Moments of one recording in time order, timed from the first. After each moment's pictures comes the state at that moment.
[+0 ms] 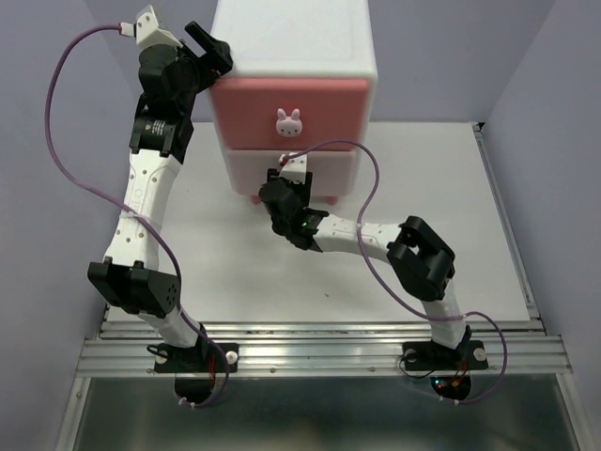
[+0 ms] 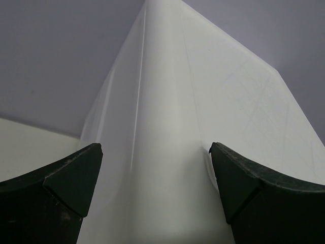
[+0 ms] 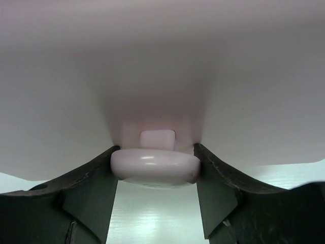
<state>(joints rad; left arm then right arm) -0.18 1.62 1.93 -0.30 -0.10 -0.58 0.97 2.04 1.52 0.25 0.98 0.36</state>
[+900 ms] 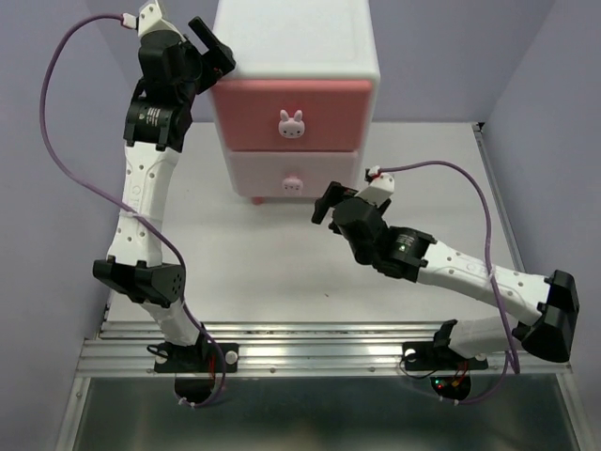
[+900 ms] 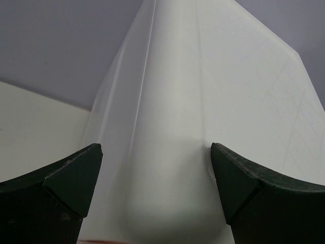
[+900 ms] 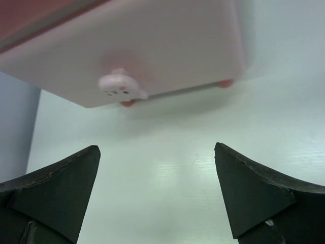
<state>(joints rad) -0.20 1.69 2.18 -0.59 -0.14 -0.59 1.04 1.31 1.13 -0.24 0.83 0.83</state>
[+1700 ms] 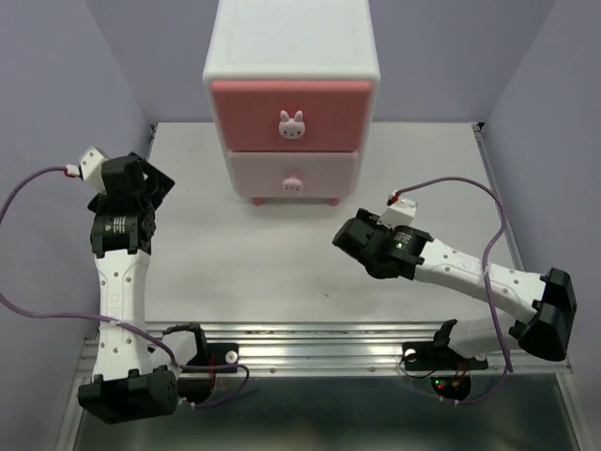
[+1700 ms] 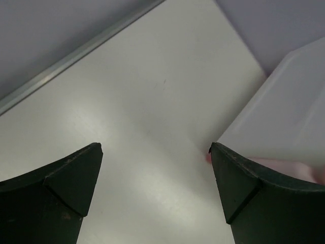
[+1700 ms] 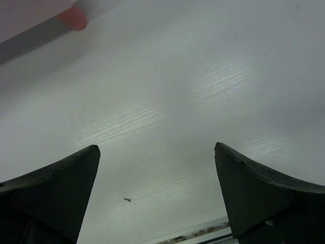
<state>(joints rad) 0.11 1.01 1.33 -0.78 -0.36 -0.67 1.02 1.24 1.06 -1.00 0.85 1.32</state>
